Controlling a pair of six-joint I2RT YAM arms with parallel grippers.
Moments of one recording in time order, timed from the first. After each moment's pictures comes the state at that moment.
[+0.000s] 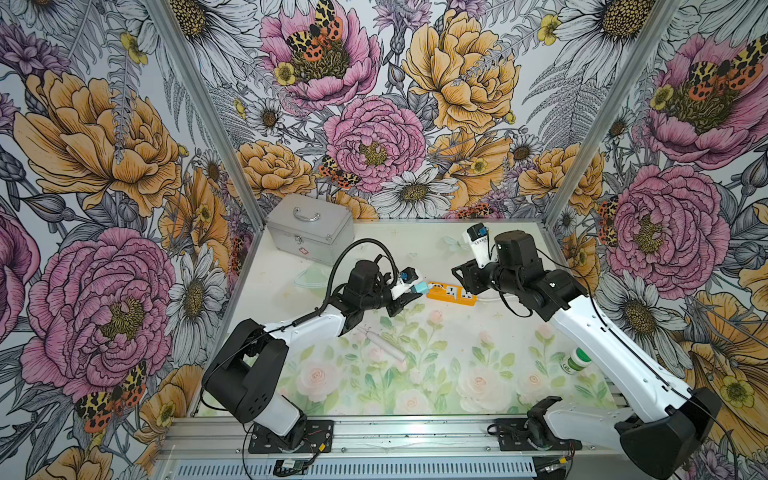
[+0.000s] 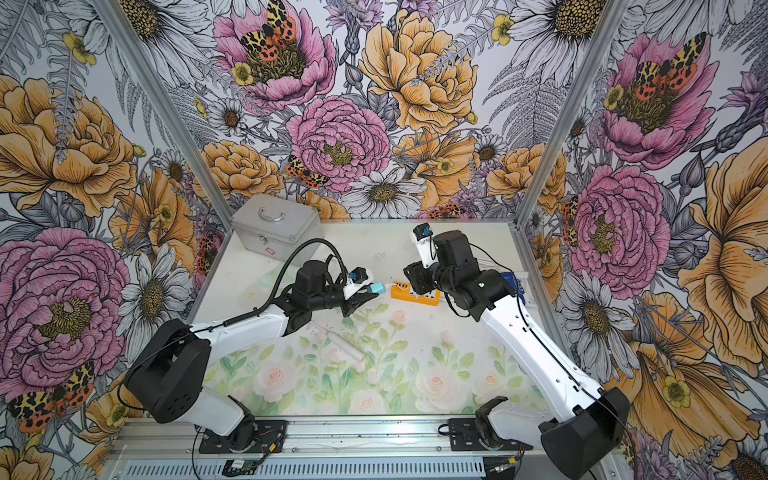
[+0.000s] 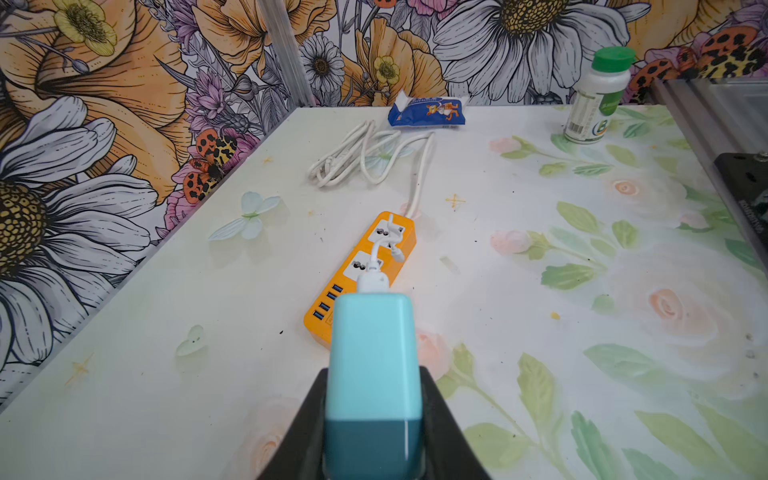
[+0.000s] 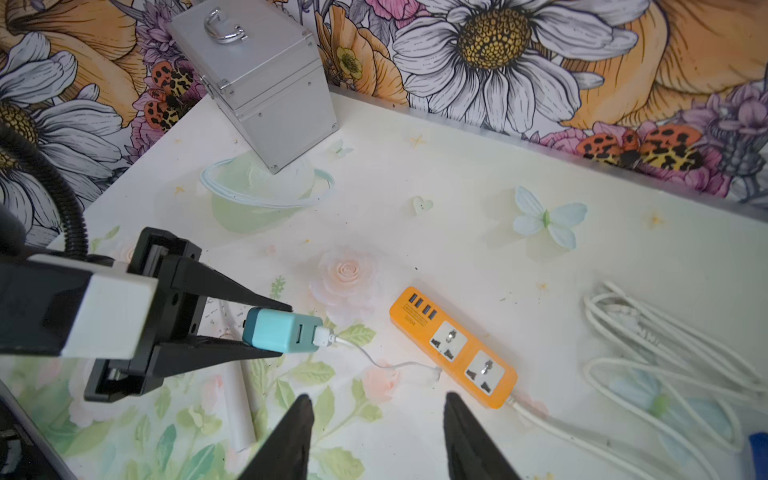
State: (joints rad) left arm -0.61 1.53 0.83 0.27 0.48 0.40; right arm 0.47 1.23 1.22 -0.66 -0.14 0.16
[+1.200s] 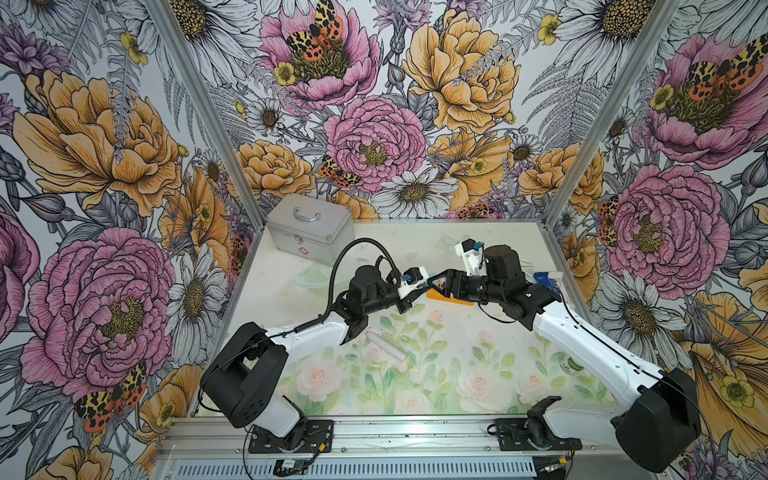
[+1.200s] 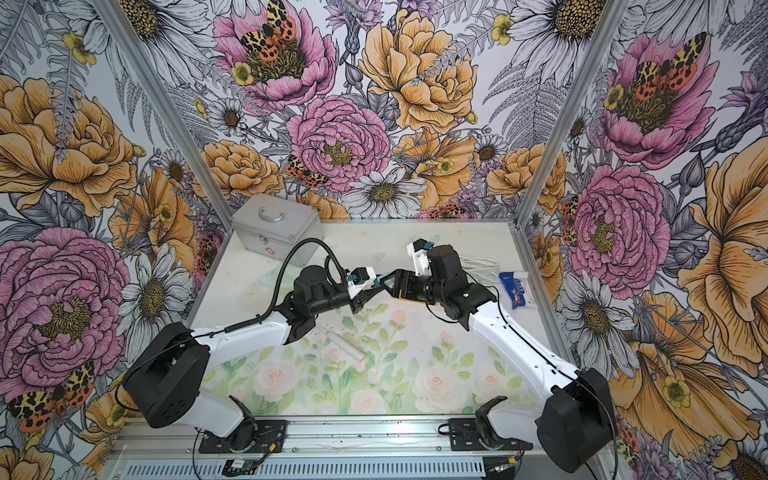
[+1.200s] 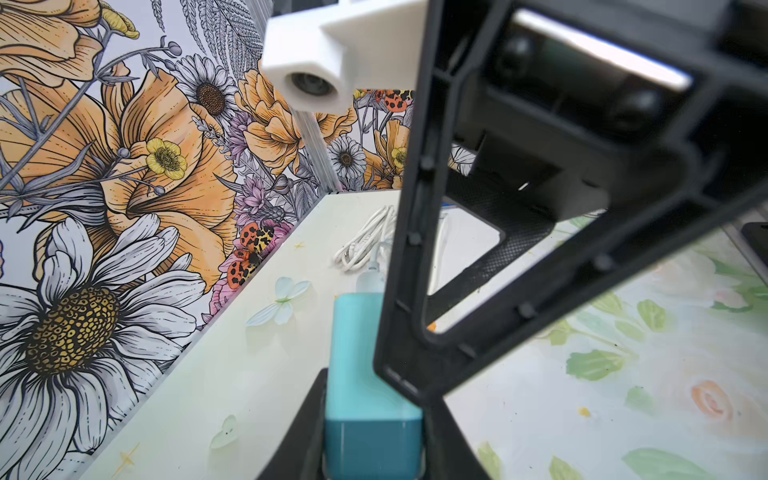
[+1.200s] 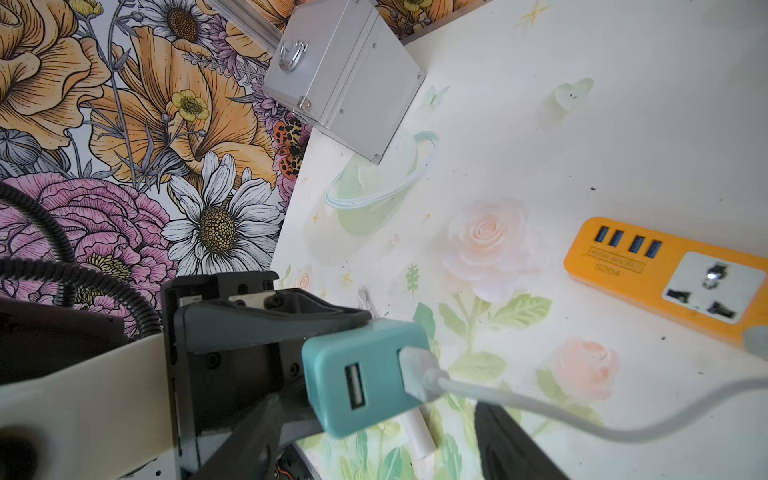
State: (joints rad) left arm -0.68 1.51 0.80 0.52 0.44 0.36; right arm 0.47 1.26 1.00 -0.34 -0.47 0.63
